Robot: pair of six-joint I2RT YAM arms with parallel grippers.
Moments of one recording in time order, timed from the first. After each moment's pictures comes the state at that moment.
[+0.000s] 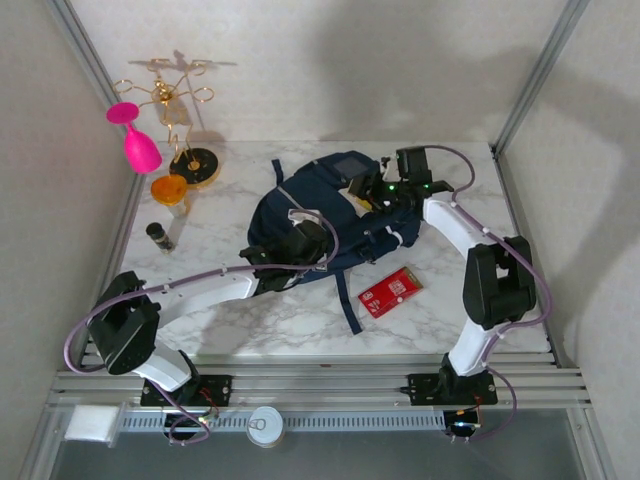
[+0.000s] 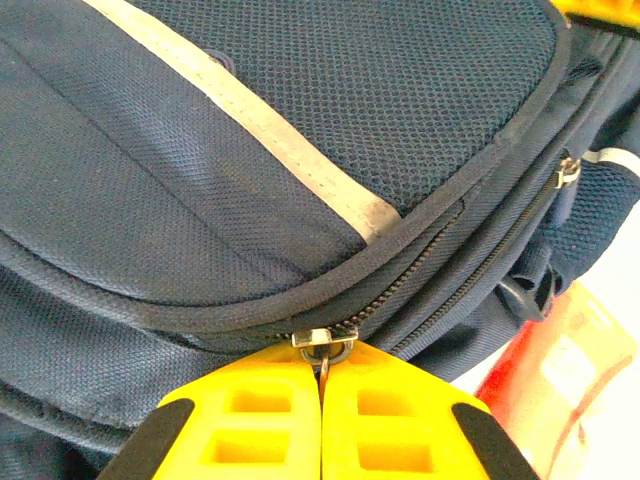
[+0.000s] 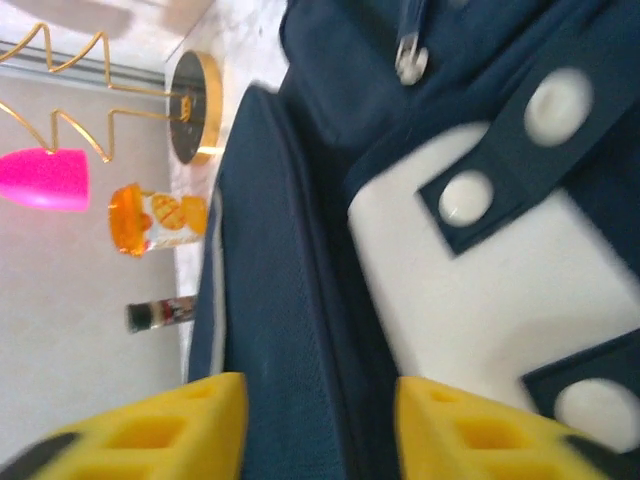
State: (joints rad) left arm -0.87 1.53 1.04 -0.26 -0.32 -0.68; right arm 0.30 1.75 1.34 -0.33 -0.58 0.77
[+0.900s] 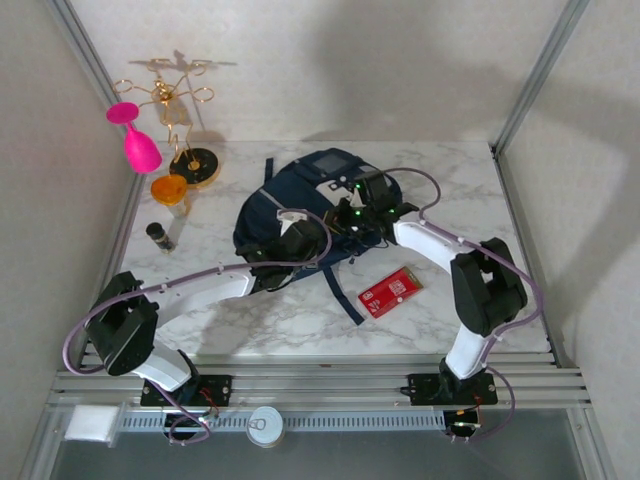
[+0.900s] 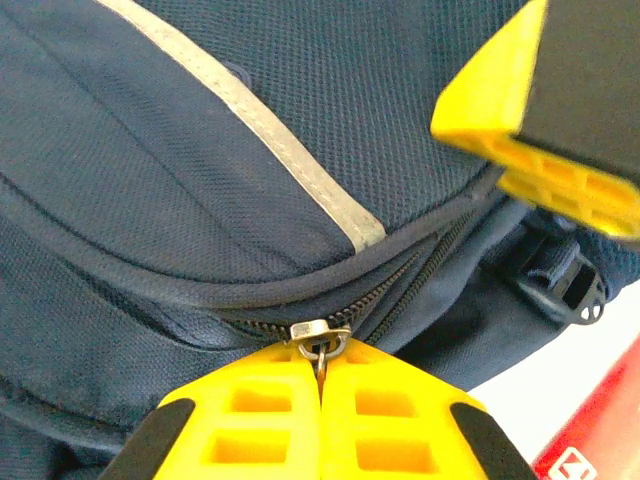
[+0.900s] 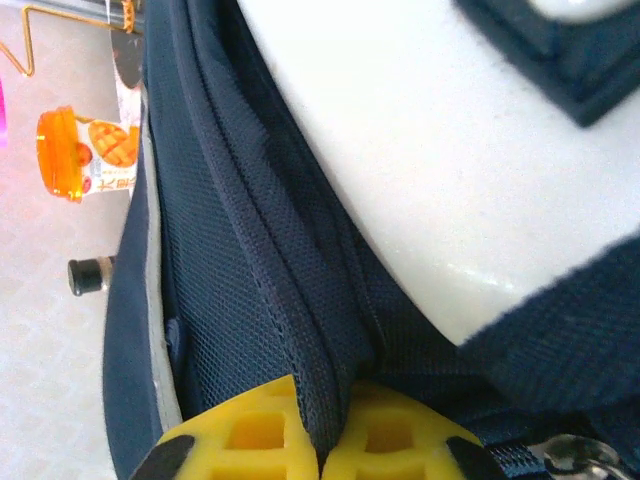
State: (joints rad) left arm -0.84 1.50 1.01 -0.34 -0.42 -0.71; right arm 0.55 1.78 1.25 -0.22 -0.44 0.90
